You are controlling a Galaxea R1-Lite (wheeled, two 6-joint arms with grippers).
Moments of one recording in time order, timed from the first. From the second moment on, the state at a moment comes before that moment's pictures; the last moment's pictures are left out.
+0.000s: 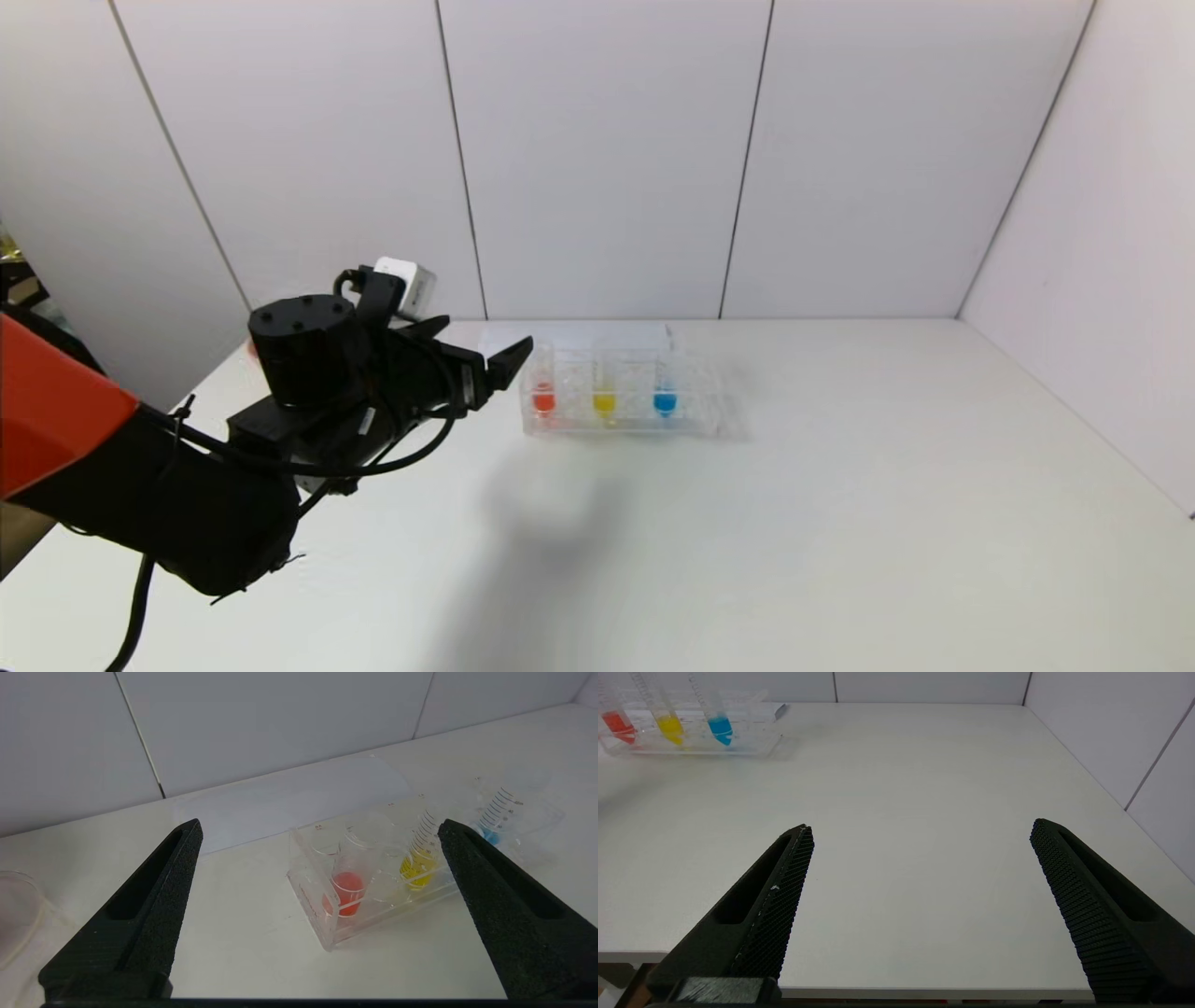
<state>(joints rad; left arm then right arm) -0.41 1.89 -0.68 -1.20 -0.04 -0.03 0.00 0.00 0.00 0.00 0.00 0.00</state>
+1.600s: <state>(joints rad) -0.52 2.19 -0.85 -1.30 0.18 -0.03 0.00 0.00 0.00 0.00 0.00 0.00</state>
